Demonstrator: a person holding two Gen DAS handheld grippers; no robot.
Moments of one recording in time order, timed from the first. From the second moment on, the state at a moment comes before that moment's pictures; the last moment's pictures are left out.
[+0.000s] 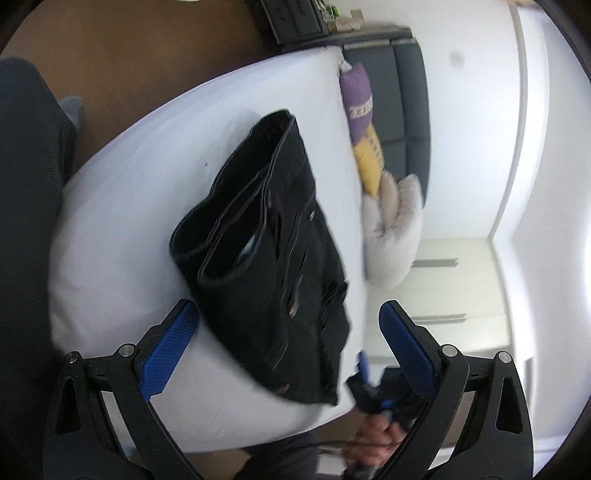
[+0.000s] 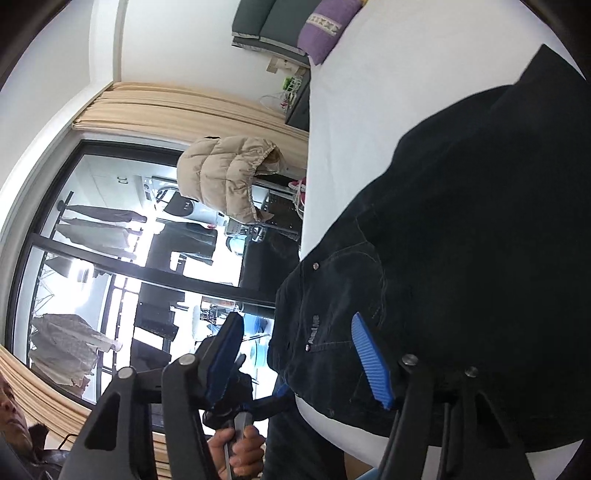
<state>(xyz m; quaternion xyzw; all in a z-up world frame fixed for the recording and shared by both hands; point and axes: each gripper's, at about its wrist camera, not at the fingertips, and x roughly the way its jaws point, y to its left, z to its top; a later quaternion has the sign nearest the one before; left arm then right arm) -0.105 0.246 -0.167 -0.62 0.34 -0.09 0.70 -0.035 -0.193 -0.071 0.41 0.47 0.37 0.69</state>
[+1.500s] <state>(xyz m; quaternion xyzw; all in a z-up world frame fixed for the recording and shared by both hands) 0.012 -0.013 -0.005 -0.15 0.42 -0.24 0.86 0.021 -0.210 -0.013 0.30 0.52 0.39 0.70</state>
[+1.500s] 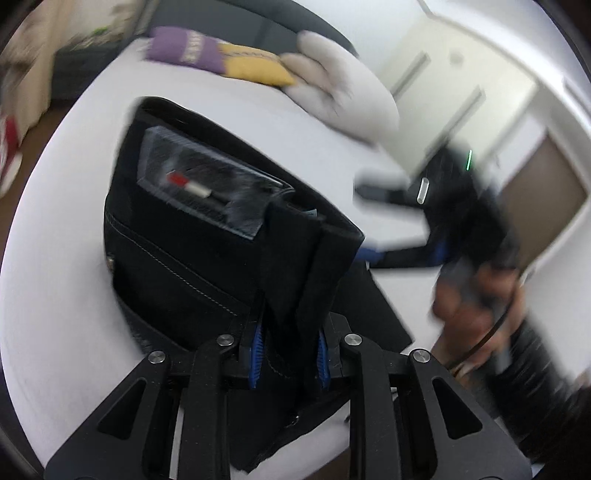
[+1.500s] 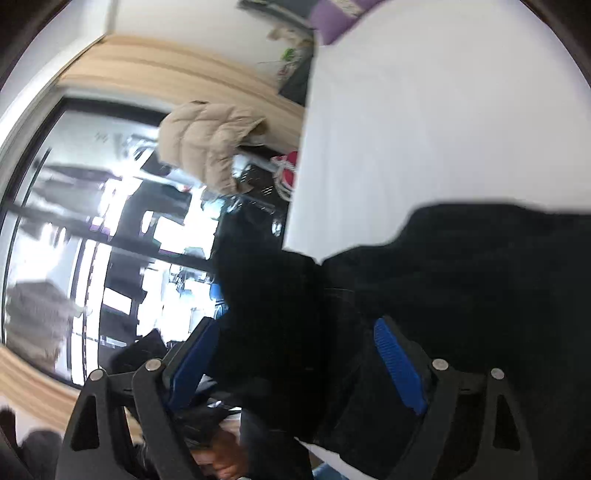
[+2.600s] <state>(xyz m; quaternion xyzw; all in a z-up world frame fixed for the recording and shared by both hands) -0.002 -0.140 -0.032 -0.02 0.42 -0.31 0.85 0.034 -0.241 -0.060 0.30 0.57 0.32 0.70</state>
